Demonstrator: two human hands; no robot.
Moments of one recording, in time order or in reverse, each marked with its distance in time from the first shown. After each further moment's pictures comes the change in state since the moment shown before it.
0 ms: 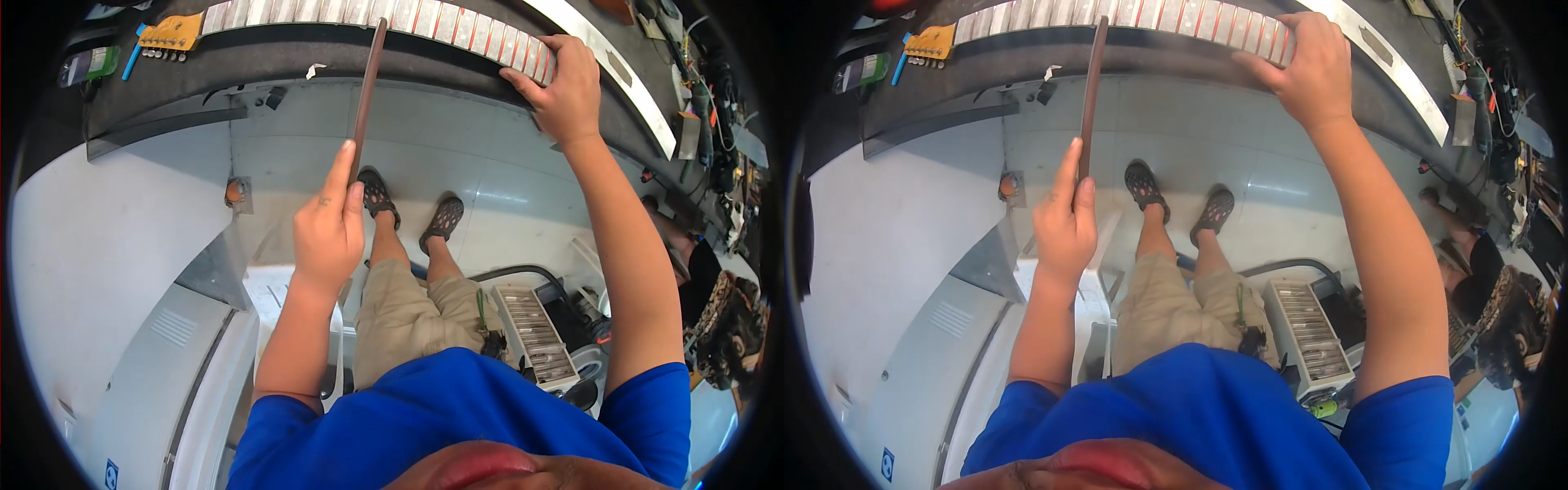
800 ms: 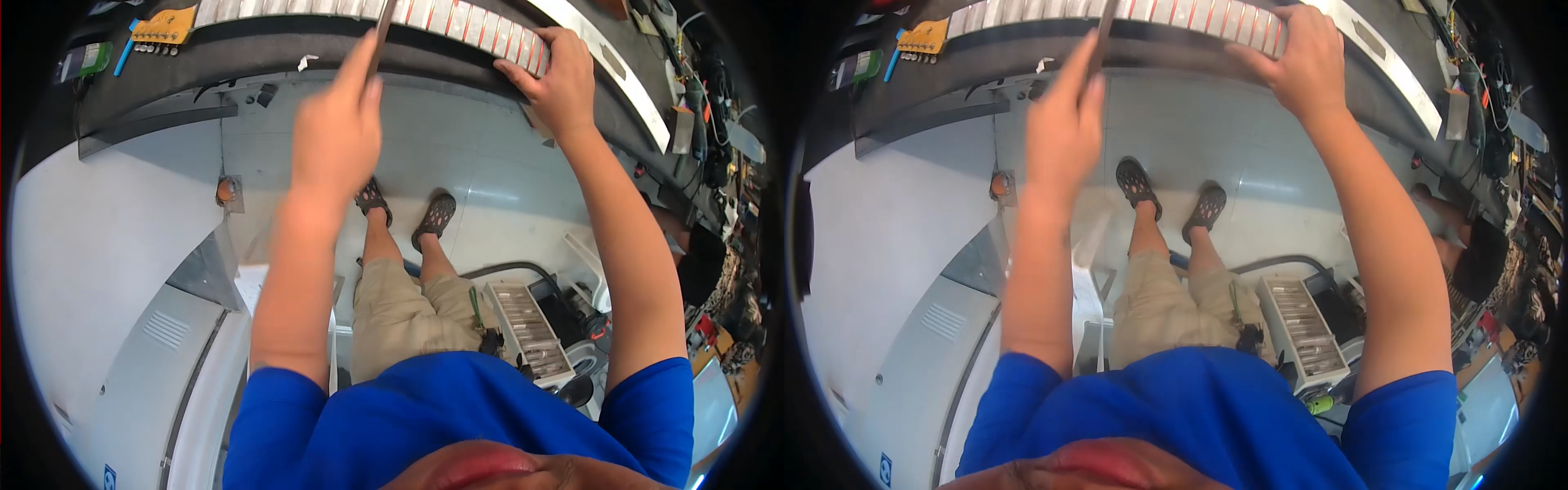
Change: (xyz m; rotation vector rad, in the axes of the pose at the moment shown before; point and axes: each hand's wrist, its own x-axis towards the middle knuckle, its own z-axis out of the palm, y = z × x) left_hand 0.098 0.025 0.018 0.057 -0.021 -0.031; right_hand 0.001 -0.004 -0.003 -0.026 0.013 -0.050
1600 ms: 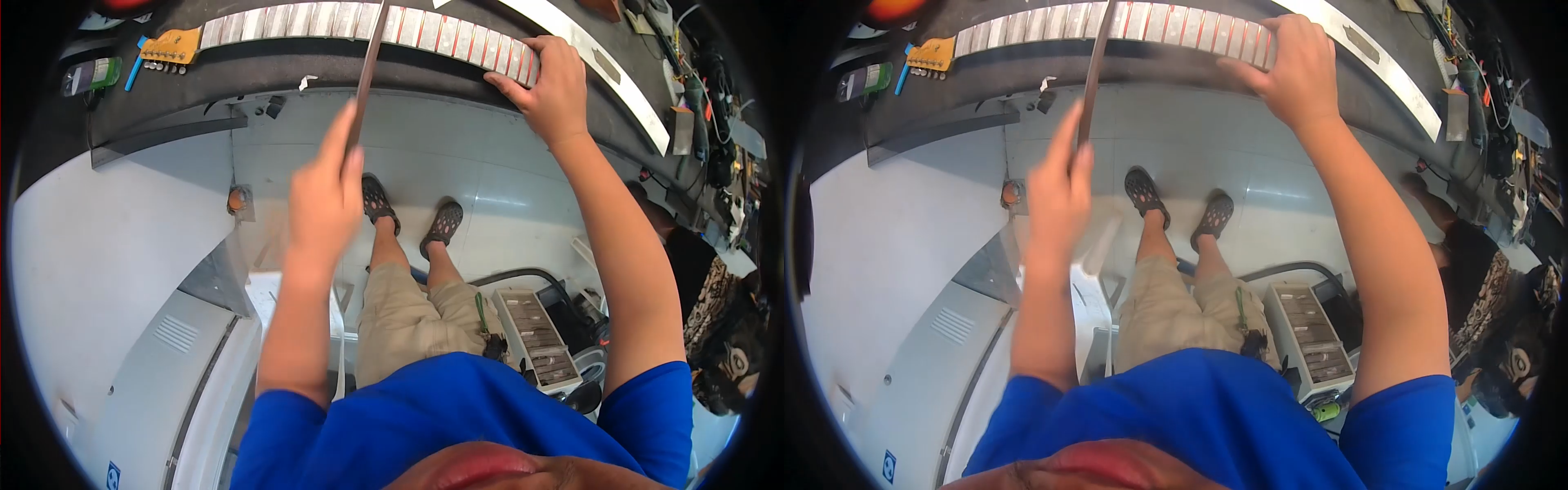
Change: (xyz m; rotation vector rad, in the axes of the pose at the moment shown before) left_hand -0.052 -0.021 -0.003 -0.055 0.069 0.081; right_hand -0.002 0.005 0.002 0.018 0.008 0.035
